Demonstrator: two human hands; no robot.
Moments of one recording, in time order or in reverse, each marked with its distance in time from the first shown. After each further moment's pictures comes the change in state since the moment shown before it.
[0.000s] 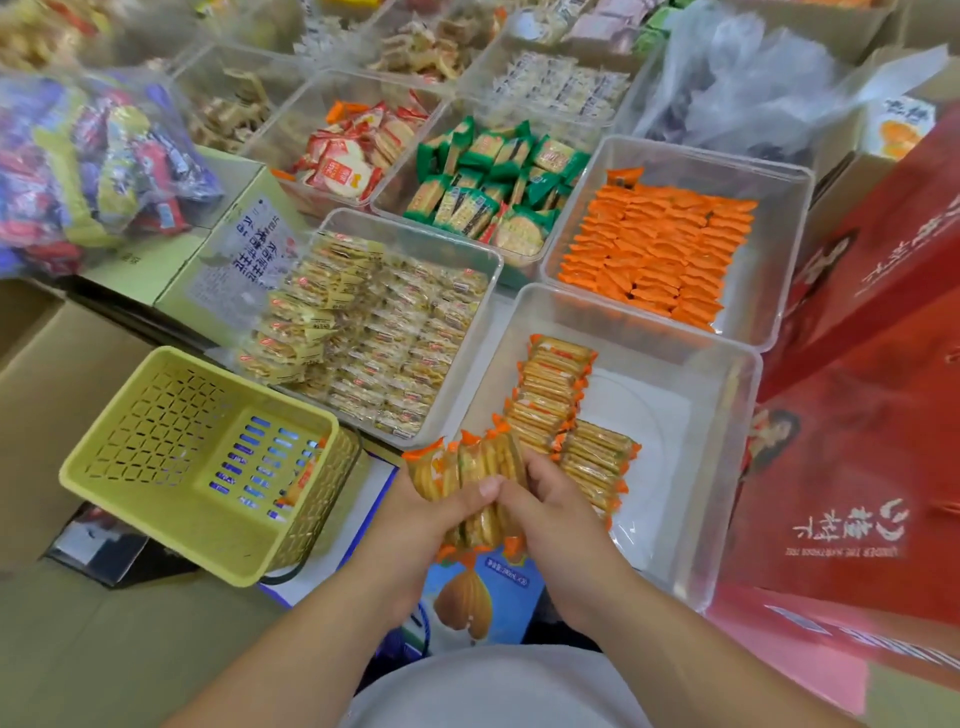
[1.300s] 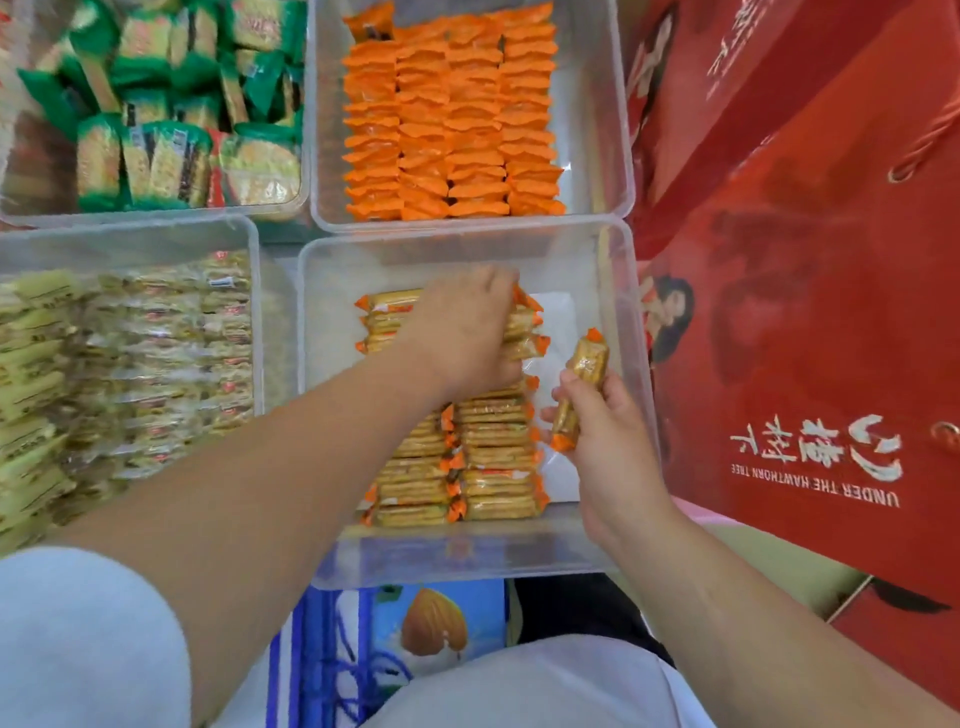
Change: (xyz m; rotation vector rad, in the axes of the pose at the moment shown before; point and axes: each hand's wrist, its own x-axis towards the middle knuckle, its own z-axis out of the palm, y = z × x) left_hand 0.224 0.027 0.163 1.779 -0.531 0.899; right_hand 0.052 0.018 -0.114 0.314 0.835 -0.106
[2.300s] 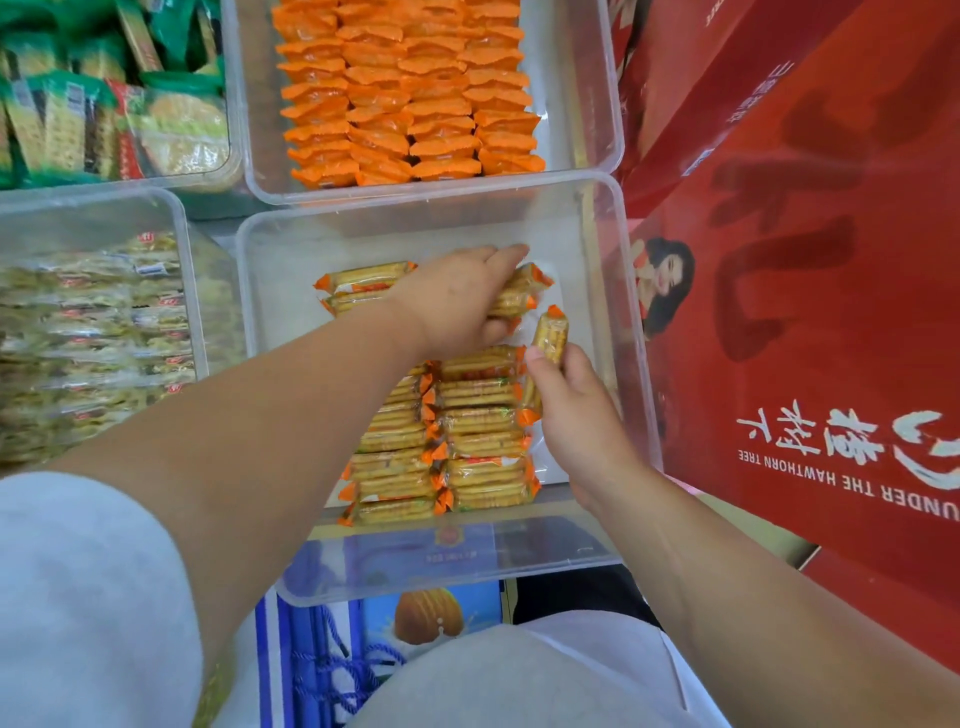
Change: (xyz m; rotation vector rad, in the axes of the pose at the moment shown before) left_hand 0.040 -0.018 0.030 -0.158 -0.170 0.167; right_hand 0.030 0.019 0.000 -0.318 -0.058 0.049
